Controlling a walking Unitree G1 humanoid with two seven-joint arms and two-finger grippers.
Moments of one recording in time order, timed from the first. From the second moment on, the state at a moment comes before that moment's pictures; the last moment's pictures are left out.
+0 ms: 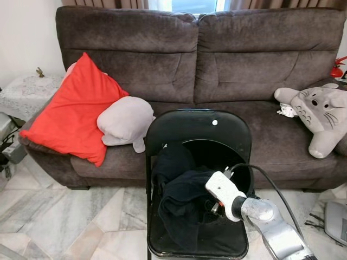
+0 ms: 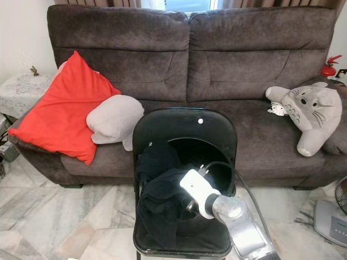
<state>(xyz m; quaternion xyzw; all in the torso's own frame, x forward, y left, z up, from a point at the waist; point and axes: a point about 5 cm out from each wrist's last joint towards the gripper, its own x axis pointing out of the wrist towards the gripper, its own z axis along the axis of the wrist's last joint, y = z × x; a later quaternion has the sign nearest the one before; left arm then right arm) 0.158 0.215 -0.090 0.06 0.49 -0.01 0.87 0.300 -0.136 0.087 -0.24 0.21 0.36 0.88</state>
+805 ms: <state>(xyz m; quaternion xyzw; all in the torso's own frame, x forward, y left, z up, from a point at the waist) 0.153 0.245 -0.084 0.08 0.49 0.00 0.87 0.299 -0.129 0.082 -0.23 0.20 0.38 0.88</state>
